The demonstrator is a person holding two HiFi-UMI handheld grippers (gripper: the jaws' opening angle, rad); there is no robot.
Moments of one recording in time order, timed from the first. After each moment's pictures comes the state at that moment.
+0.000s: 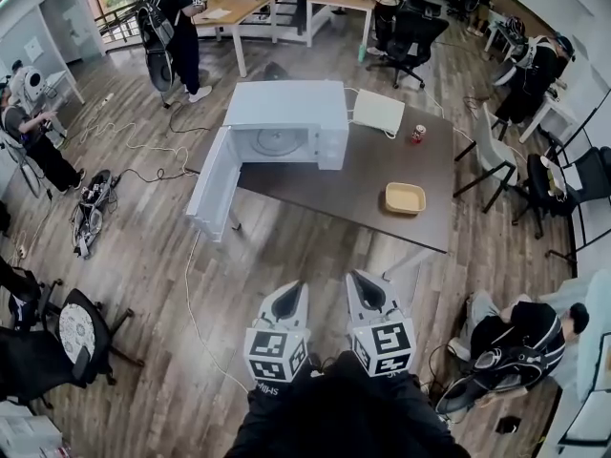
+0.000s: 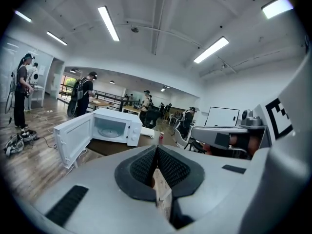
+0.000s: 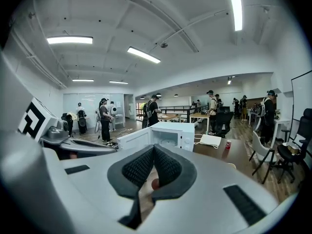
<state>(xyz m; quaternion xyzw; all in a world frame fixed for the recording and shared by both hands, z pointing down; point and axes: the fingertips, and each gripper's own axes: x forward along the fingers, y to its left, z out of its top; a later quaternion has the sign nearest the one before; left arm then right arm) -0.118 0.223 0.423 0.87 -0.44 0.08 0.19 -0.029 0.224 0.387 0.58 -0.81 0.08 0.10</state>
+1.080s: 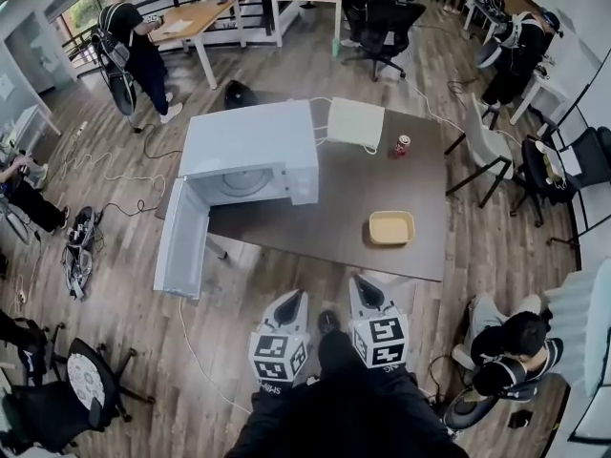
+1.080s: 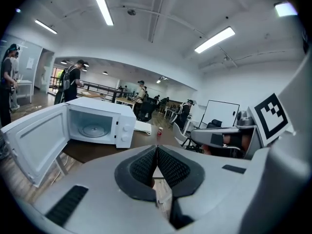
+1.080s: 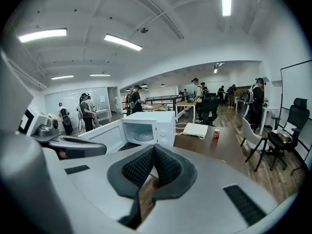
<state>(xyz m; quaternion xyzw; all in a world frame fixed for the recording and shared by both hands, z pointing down) -0.018 0.060 0.485 0.88 -0.40 0.12 0.22 0.091 0.060 0.462 0.62 -0.75 0.16 0.13</state>
